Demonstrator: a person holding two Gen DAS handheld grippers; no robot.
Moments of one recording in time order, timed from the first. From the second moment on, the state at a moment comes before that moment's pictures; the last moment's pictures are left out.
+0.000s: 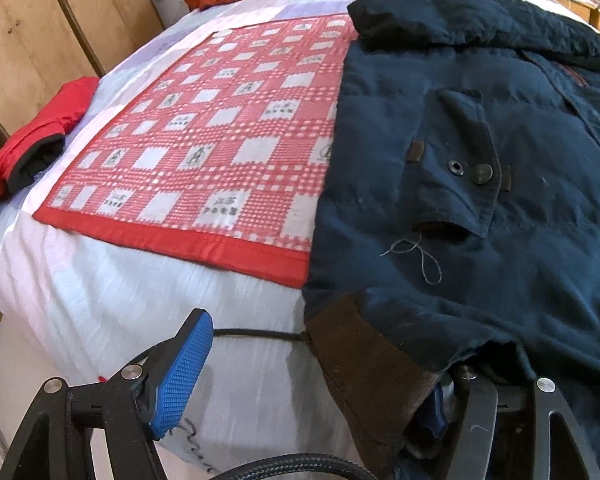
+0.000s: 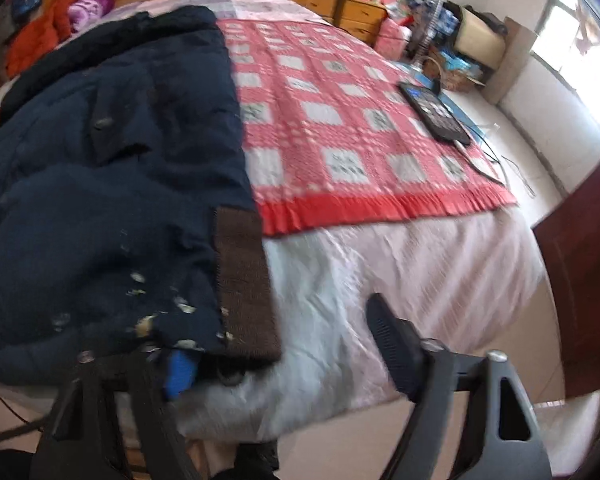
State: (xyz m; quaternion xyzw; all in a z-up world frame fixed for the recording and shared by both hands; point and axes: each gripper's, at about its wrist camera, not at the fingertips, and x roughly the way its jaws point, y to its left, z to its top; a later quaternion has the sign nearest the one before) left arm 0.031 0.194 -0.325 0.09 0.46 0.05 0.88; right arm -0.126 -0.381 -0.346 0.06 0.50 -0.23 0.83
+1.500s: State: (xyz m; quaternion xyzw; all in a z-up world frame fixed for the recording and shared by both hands) left arm 0.303 0.154 -0.094 0.08 0.40 -0.01 0.91; right arm 0.188 -0.450 -0.057 -0.05 0.38 -0.06 0.92
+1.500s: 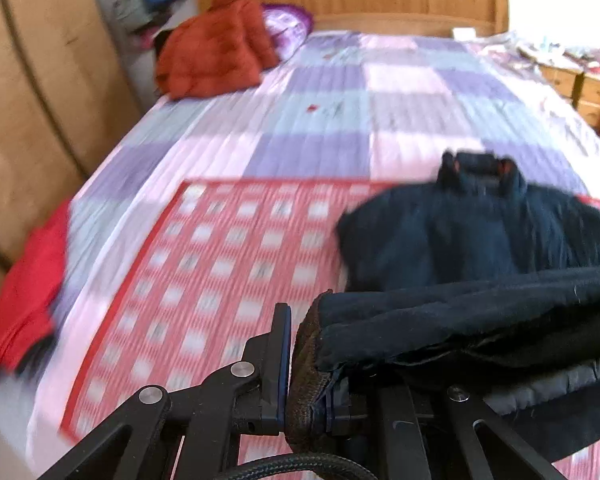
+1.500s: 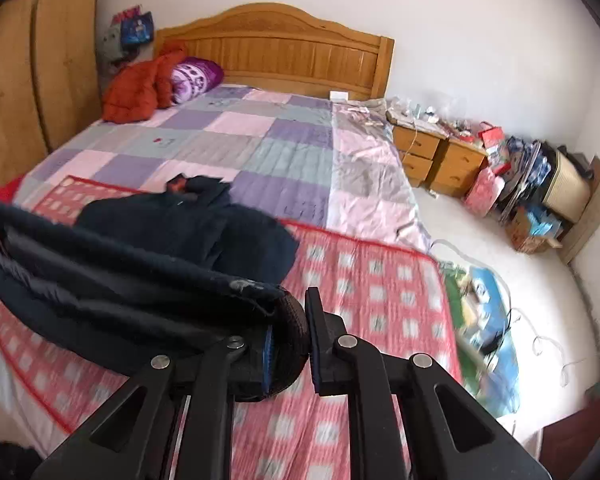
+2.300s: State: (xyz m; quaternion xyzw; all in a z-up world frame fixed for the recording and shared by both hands) left arm 0.595 0.071 -0.270 0.10 0.53 -0.02 0.84; right arm 0.498 -0.499 -0.222 -0.08 0.48 -0.12 0.86
